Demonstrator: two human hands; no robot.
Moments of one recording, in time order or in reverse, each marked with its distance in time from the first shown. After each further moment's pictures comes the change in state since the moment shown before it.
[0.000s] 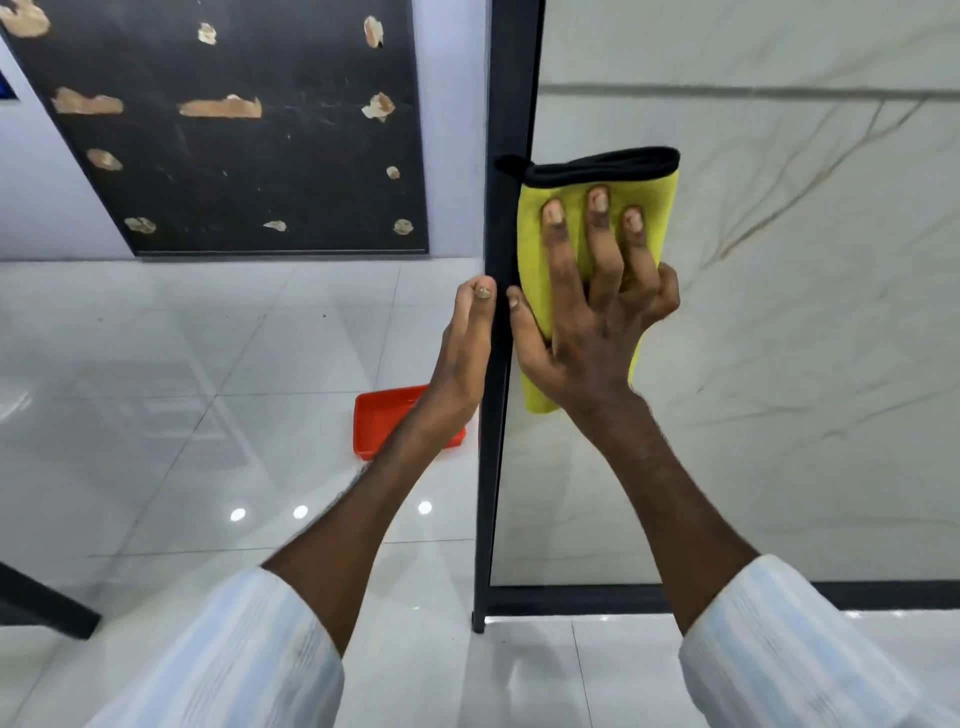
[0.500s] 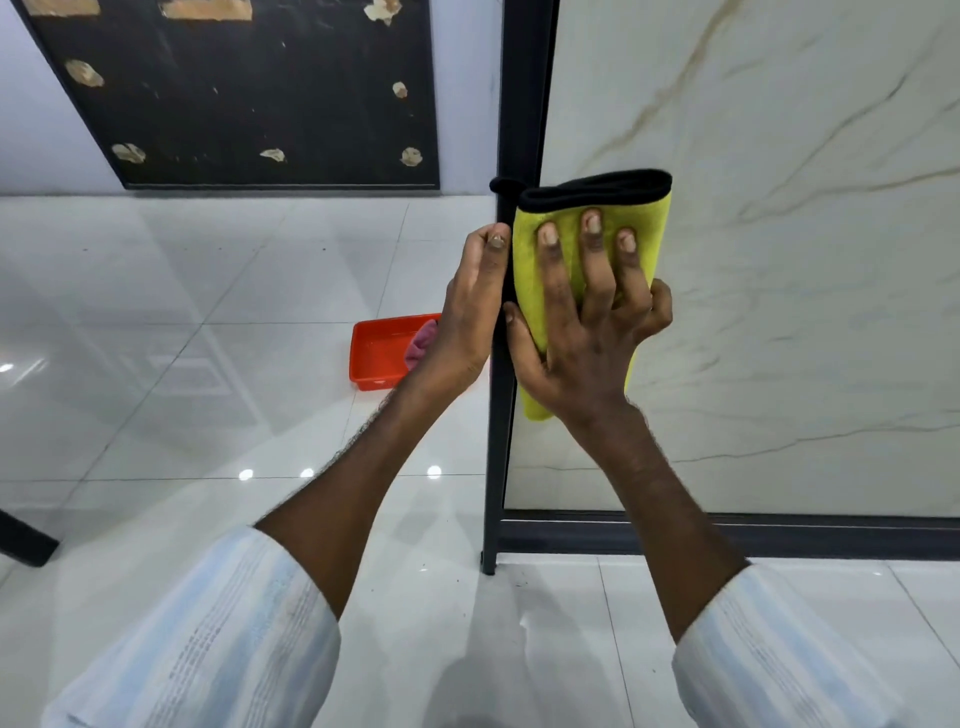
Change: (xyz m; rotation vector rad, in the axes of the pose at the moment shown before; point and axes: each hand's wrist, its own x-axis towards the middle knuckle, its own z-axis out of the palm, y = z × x) left_hand -0.066 -0.202 -0.004 0.031 0.012 -0.018; right_hand -0.265 -0.003 0.053 0.023 -0.043 -0.015
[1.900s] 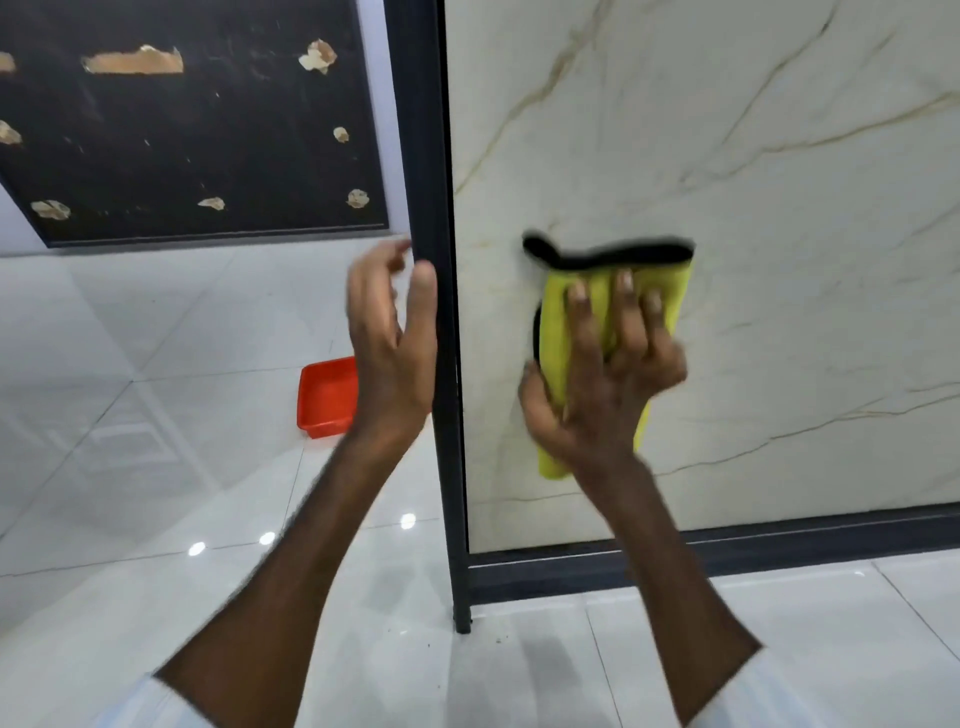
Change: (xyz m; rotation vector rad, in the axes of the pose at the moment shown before) left_hand -0.019 -0.024 0.004 0.180 0.312 0.414; right_hand -0.060 0.049 0.002 0.017 0.069 0.107
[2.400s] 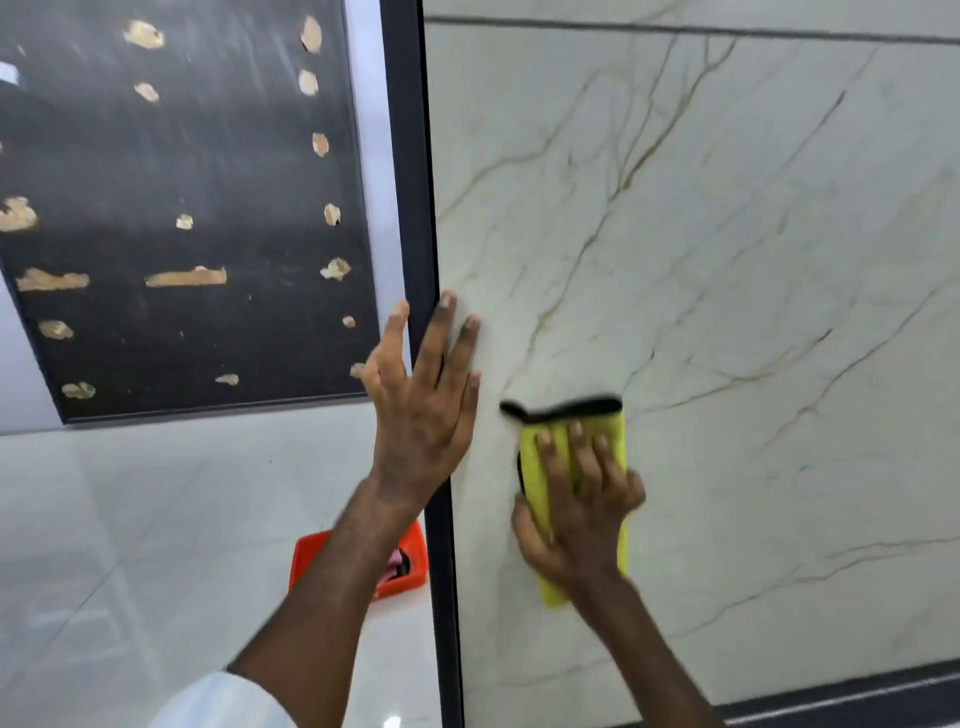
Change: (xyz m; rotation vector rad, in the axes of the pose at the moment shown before) left_hand 0.108 0.077 0.016 0.817 0.069 0.855; right_hand 0.078 0.005 -0.024 -0.125 -0.037 -0.033
